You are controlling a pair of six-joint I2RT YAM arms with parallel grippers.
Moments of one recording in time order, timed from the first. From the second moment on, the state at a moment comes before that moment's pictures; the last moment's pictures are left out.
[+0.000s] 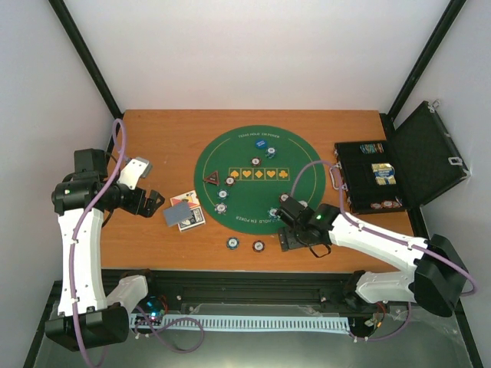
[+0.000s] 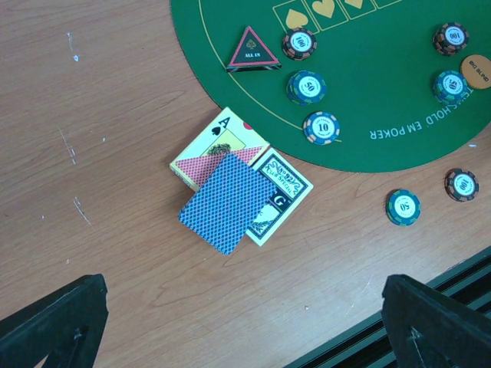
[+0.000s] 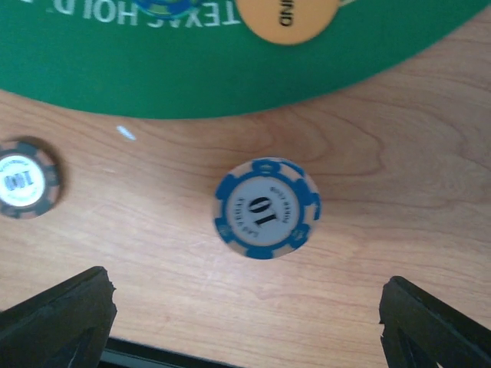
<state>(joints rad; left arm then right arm) 0.20 1.00 1.25 -1.33 0.43 0.49 0.91 1.23 0.81 -0.91 0.18 0.66</state>
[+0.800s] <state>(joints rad) 0.20 1.00 1.25 -1.33 0.43 0.49 0.80 1.33 0.74 -0.77 0.10 0.61</state>
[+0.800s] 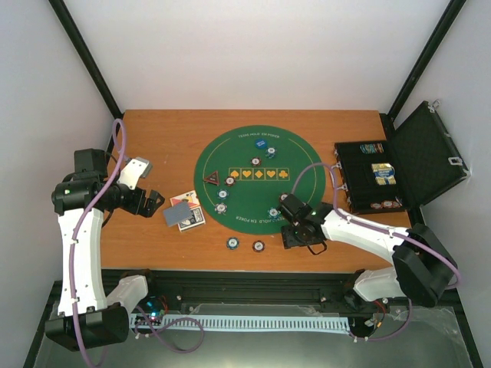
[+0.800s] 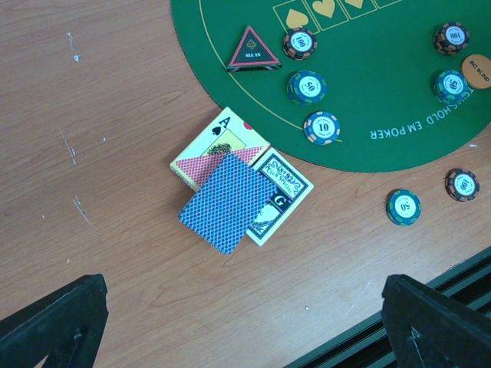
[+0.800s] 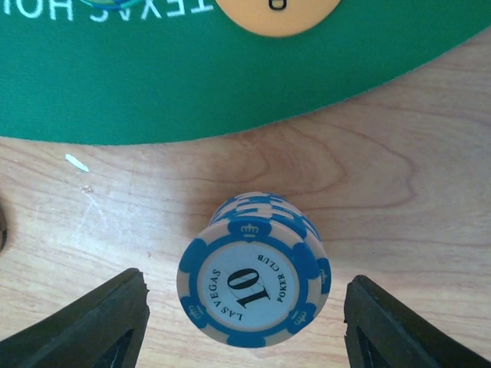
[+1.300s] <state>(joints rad) 0.20 1.00 1.25 -1.33 0.42 0.49 0.79 1.34 0.72 -0.74 0.10 0.60</state>
